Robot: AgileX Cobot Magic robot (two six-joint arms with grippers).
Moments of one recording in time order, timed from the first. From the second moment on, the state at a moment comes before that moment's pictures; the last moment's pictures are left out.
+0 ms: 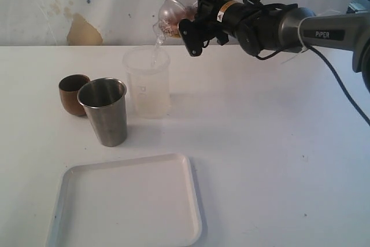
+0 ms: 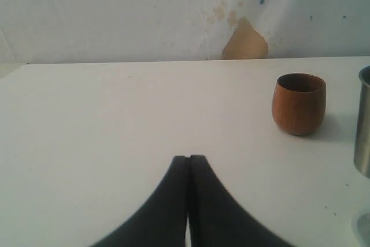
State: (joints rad) left arm 0.11 0.00 0.00 0.04 0.26 0.03; right arm 0.25 2.22 -1.71 -0.27 -0.33 -1.64
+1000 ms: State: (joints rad) left arm 0.11 0.00 0.00 0.04 0.26 0.03; right arm 0.25 2.22 -1.71 -0.27 -0.37 -1.69
